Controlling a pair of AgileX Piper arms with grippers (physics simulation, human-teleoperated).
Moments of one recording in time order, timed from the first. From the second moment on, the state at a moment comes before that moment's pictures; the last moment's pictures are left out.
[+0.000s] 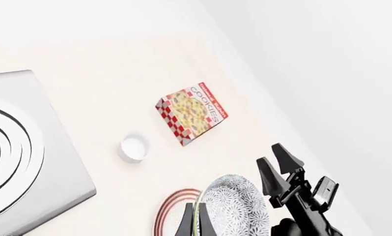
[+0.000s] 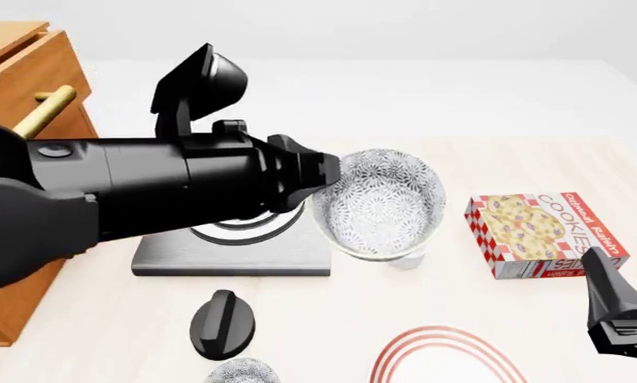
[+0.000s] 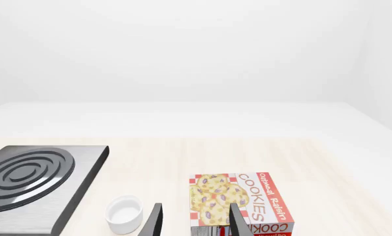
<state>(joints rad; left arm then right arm) -0.94 1.16 -0.96 0.26 -0.61 0.00 0.14 0.00 -0.13 0.00</state>
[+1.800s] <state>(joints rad) -1.05 1.36 -0.79 0.01 -0.78 0.00 0.14 0.00 -0.13 0.00</state>
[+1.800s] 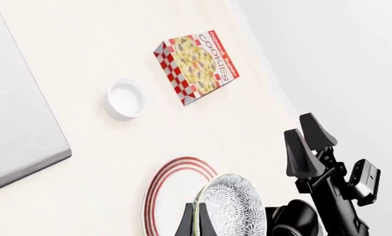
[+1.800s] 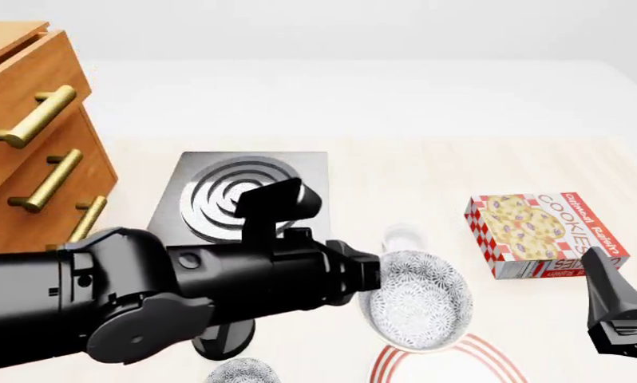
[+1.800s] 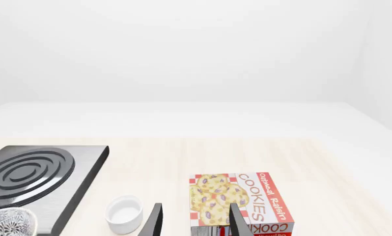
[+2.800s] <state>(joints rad) -1.06 1.47 -0.73 -0.12 -0.87 0.00 0.14 0.00 -0.13 0.00</state>
